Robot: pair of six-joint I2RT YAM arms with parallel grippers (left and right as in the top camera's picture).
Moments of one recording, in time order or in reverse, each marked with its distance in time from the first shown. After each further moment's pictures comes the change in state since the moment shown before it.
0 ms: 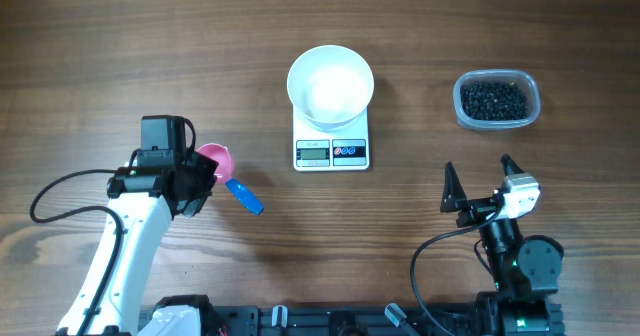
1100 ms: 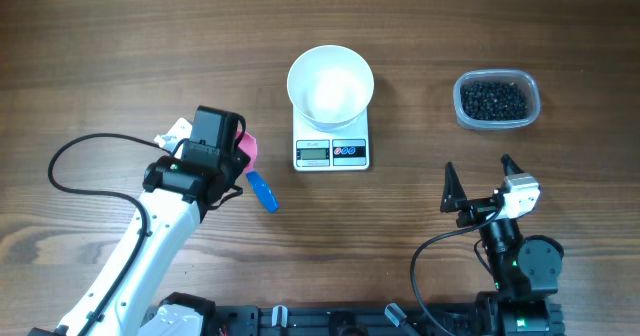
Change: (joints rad) left arm -0.290 0.000 0.085 0.006 -0.239 -0.011; right arm 0.000 0.000 0.000 0.000 0.000 0.000
